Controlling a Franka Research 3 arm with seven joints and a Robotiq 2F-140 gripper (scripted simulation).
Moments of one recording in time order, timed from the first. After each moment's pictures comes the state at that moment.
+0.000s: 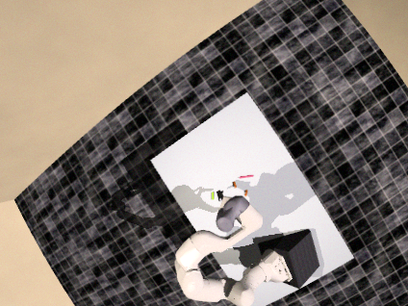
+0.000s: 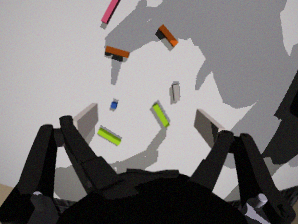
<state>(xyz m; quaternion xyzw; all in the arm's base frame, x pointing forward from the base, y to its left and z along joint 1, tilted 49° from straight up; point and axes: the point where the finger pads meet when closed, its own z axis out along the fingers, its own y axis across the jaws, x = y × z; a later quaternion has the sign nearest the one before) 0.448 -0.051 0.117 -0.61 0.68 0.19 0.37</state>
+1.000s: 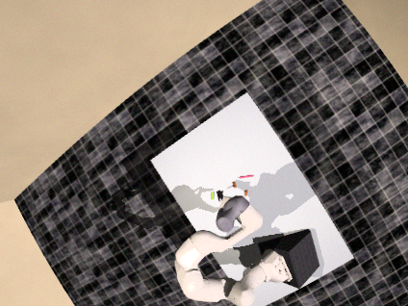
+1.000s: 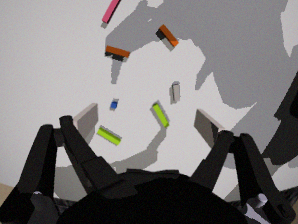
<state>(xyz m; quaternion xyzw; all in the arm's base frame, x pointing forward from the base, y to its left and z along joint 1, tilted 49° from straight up) 0.448 -0.050 0.117 -0.61 0.67 0.19 0.38</state>
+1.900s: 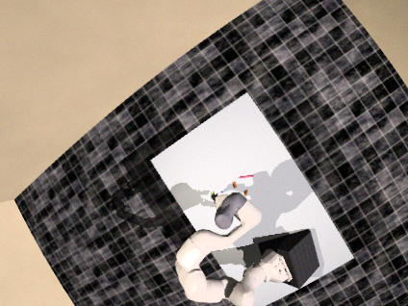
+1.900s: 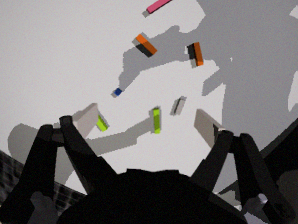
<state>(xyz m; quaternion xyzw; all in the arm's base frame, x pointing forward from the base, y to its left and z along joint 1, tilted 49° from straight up) 0.455 -0.050 0.117 -0.74 0.52 0.11 0.41</state>
